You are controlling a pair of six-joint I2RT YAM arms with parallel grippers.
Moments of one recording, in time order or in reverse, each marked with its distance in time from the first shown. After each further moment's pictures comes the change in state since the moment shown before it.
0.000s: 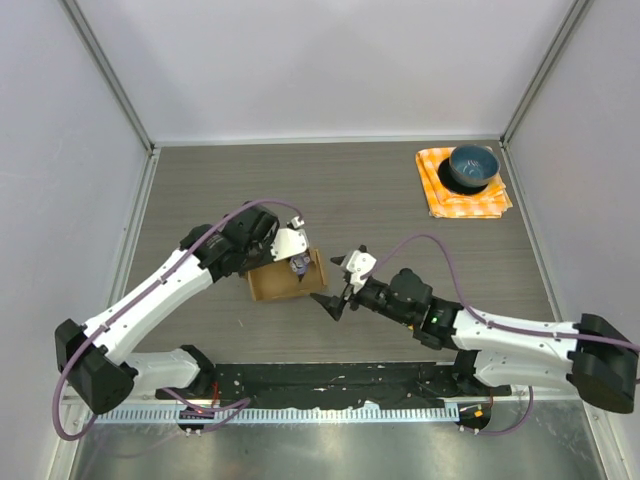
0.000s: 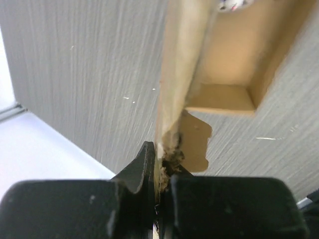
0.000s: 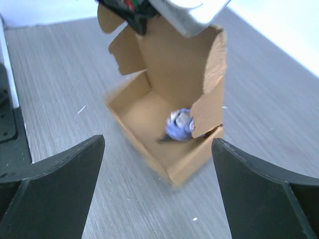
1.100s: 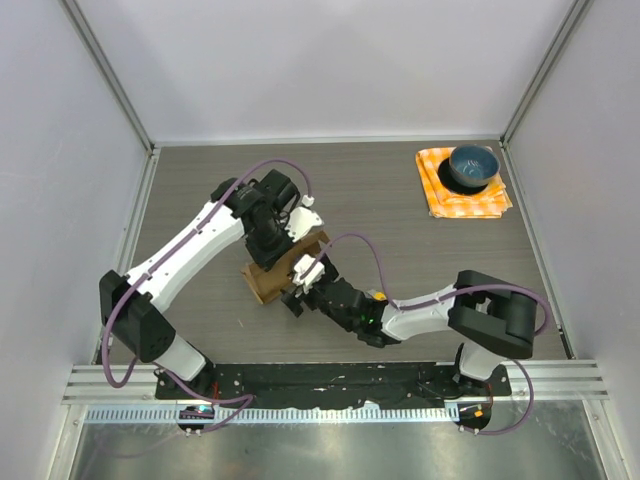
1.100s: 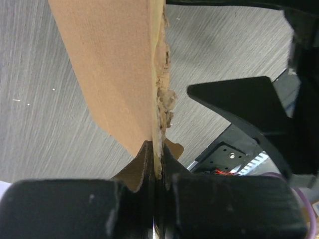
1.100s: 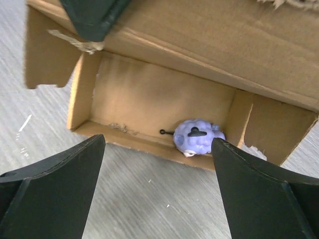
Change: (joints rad) left arm 0.044 0.347 0.380 -0.358 0.303 -0.304; right arm 0.119 0.552 0.152 0.300 0.365 0.045
